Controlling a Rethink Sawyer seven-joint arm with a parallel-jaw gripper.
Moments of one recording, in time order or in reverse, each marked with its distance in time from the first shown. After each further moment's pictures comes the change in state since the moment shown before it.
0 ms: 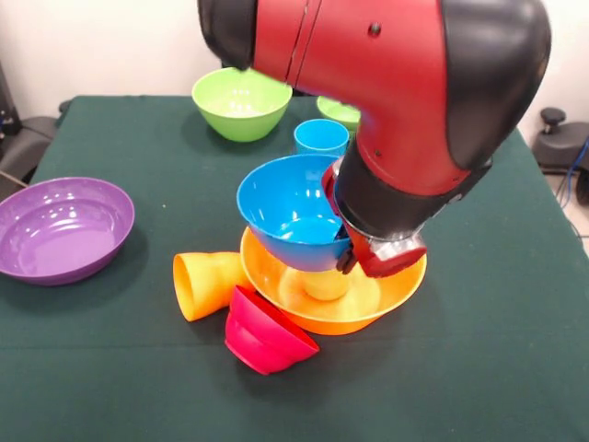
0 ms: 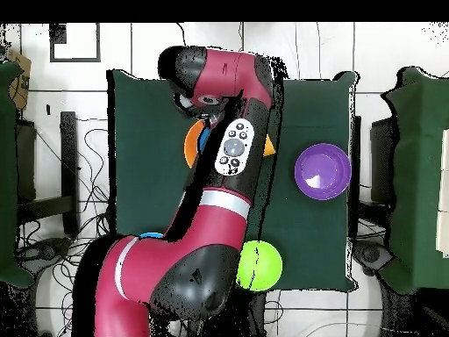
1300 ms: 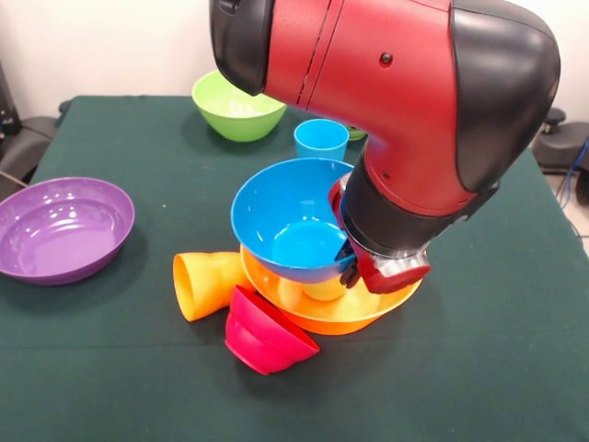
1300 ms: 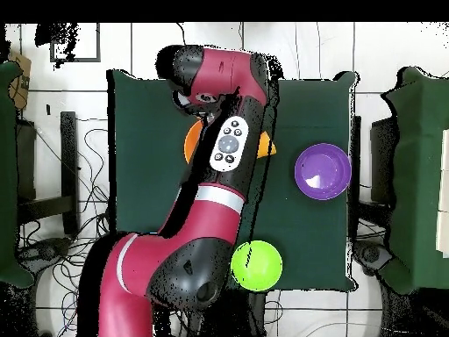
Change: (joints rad) arm 0.001 0.065 -0.099 -0.062 0.102 0.007 0.056
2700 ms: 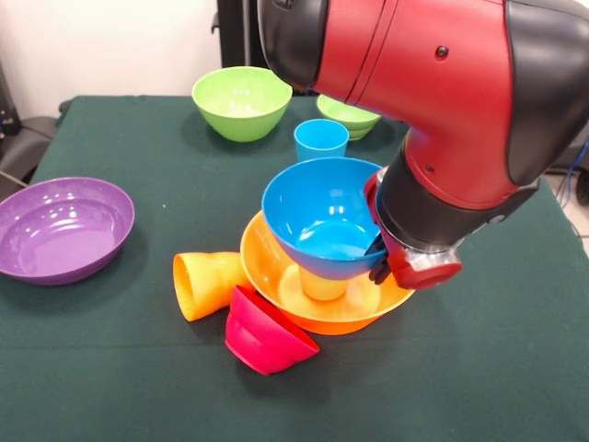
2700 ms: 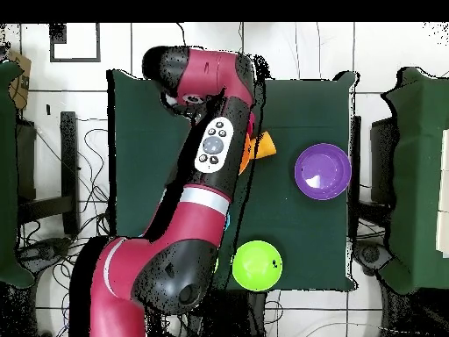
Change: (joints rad) arm 0.039 -0.003 -0.027 0.021 0.036 -0.001 0.095
